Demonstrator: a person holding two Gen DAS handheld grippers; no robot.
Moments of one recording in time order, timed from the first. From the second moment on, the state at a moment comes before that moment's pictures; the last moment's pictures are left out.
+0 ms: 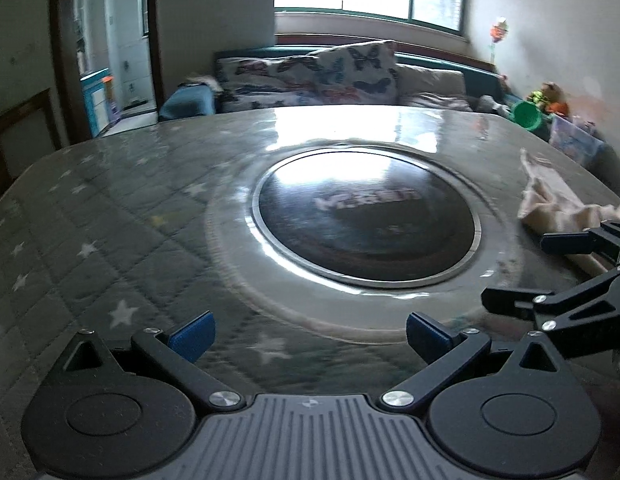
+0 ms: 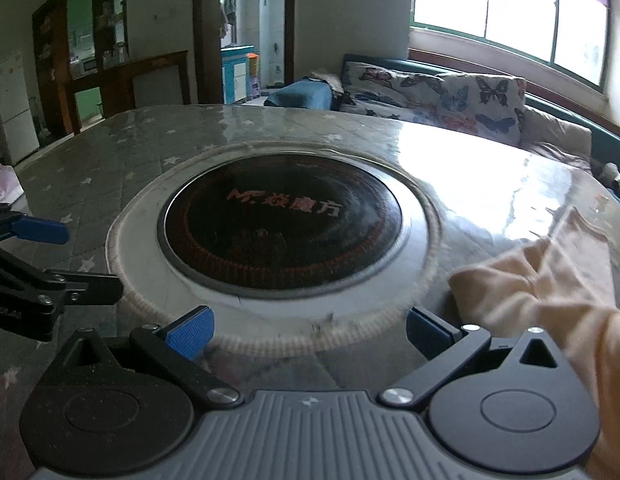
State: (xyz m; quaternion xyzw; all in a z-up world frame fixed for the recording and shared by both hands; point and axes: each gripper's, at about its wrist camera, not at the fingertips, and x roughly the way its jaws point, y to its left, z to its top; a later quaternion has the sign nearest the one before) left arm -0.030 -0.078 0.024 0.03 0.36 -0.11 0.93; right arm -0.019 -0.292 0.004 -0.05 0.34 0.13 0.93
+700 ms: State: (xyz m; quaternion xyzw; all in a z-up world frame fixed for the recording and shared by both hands) left arm -0.072 -0.149 0.048 0.07 0.33 -0.24 0.91; right arm -0.109 -0.345 0.024 0.00 0.33 0.05 0.94
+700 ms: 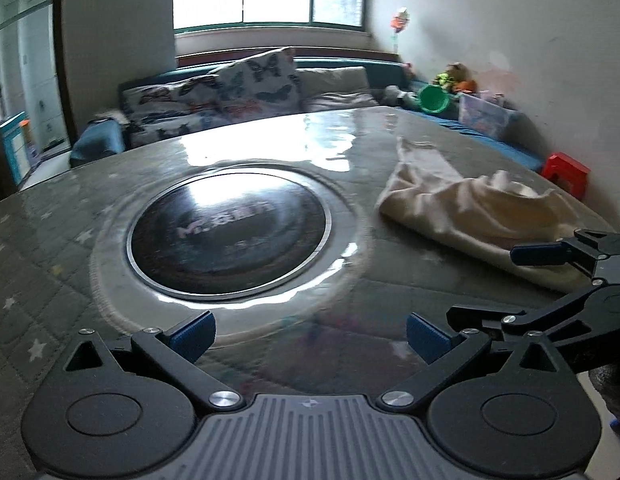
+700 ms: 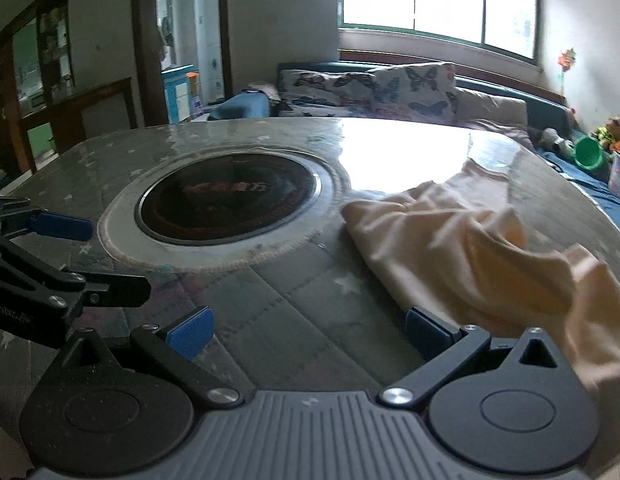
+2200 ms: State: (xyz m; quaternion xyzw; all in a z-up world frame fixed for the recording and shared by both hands) left arm -0.070 -0.214 0.052 0.14 0.35 -0.31 0.87; right arm -0.156 -0.404 0.033 0.04 0.31 -0.06 0.95
